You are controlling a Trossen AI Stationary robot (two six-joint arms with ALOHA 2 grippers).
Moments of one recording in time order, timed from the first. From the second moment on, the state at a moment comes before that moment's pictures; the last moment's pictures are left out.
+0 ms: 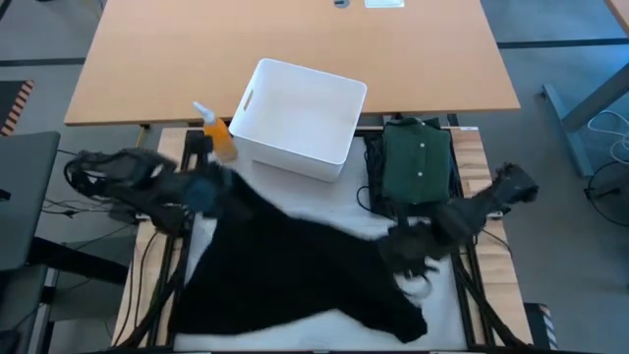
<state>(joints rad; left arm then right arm) -0.31 1.26 1.73 -1.50 -0.74 -0.05 0.55 1.55 1.72 -1.53 0.37 0.19</state>
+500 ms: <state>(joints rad) 0.13 1.30 1.11 -1.08 -0.19 0.31 0.25 1.57 1.37 -1.56 0.38 -0.06</state>
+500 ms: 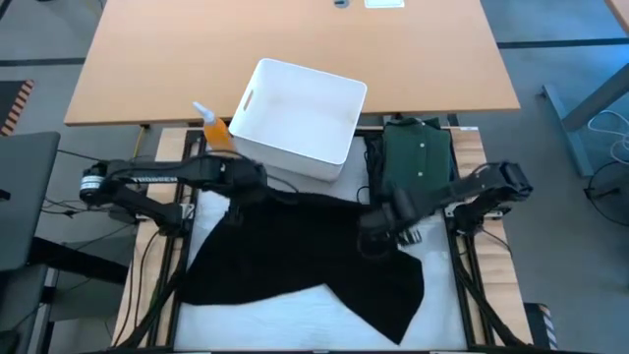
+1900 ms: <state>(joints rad) -0.46 1.54 1.01 -1.06 0.18 -0.48 0.83 1.63 1.21 -1.16 0.40 0.96</state>
